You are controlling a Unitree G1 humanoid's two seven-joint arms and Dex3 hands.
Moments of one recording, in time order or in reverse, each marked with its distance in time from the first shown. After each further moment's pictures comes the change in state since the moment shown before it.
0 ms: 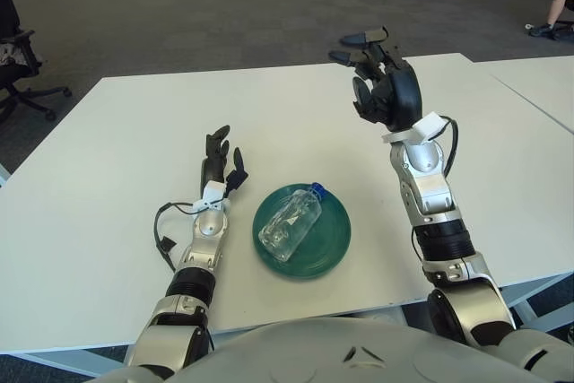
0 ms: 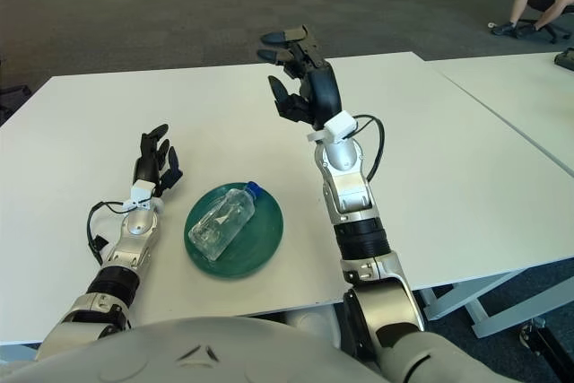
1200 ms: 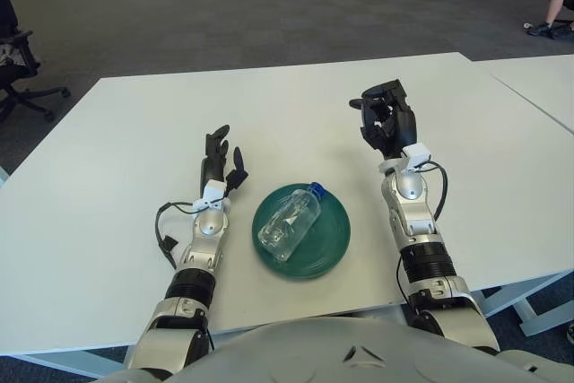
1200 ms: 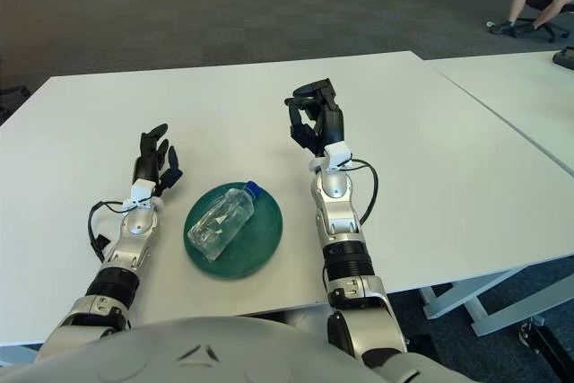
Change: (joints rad) left arm 0.013 -0.003 -0.003 -0.052 0.017 0.057 0.004; right arm 0.096 0.098 -0.050 0.300 -0.168 -0.110 -0.197
